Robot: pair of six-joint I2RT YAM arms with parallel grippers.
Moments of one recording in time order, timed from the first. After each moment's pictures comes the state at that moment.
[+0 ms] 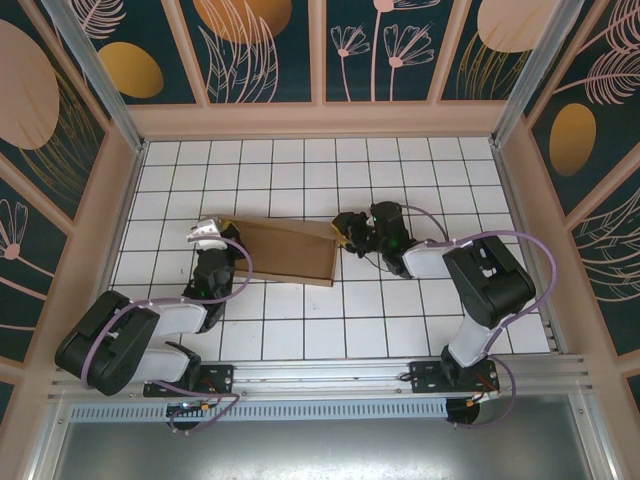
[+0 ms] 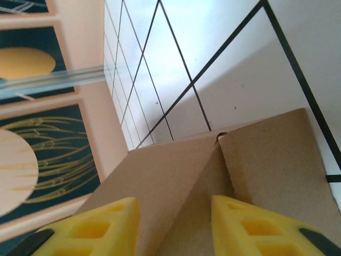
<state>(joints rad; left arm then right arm) -0.48 1.34 0.21 1.00 -0.49 -0.43 0.54 1.71 0.69 0.56 -0.39 1.42</state>
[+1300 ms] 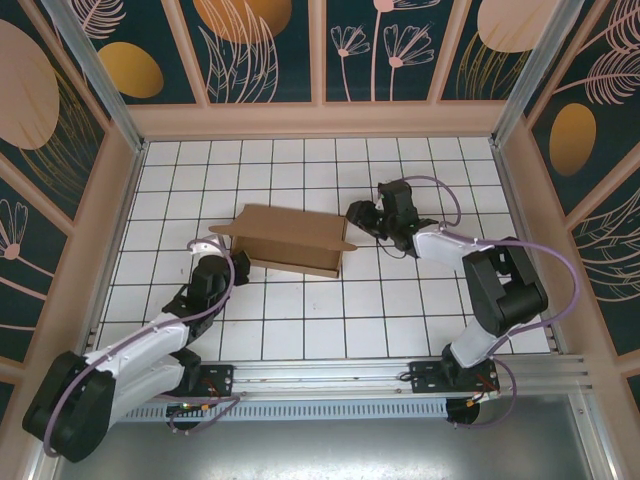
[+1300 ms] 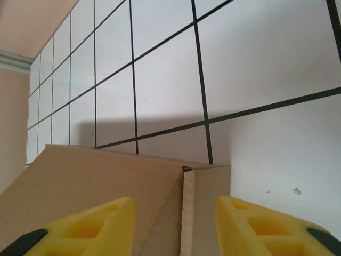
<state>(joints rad) -0.49 0.94 0.22 0.21 -0.26 -0.66 0.45 1.63 0.87 0.09 -0.24 0.81</state>
